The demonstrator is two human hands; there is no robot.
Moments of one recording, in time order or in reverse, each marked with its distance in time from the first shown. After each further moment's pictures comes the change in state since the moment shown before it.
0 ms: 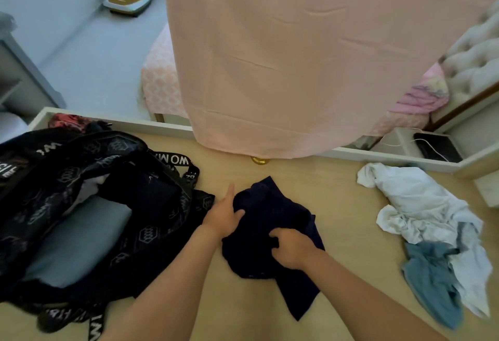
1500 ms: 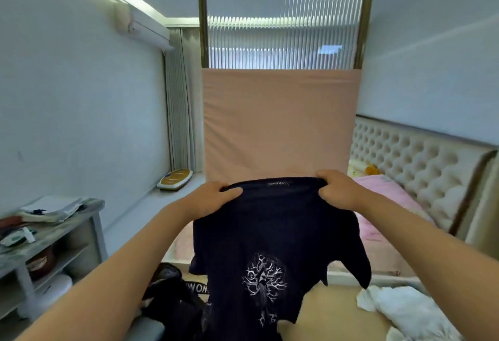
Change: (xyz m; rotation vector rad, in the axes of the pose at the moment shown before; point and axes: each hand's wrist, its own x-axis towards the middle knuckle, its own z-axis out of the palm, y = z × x) left_hand -0.302 0.252 -0.252 0.050 0.346 0.458; right_hand -0.297 -0.081 -0.332 0.175 0.803 -0.416
